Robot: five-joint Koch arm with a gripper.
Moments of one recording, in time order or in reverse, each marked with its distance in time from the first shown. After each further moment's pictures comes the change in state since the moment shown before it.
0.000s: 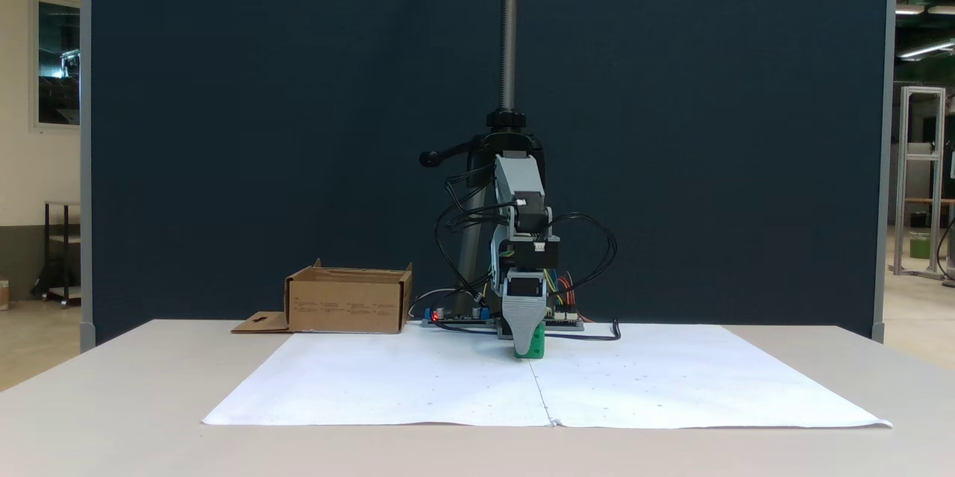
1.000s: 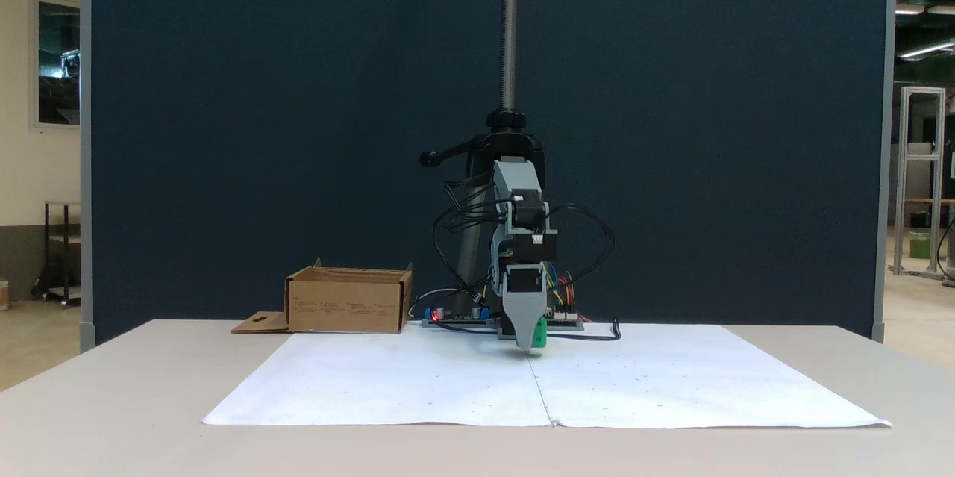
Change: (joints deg) arm 1.9 8.7 1.7 -7.3 0.0
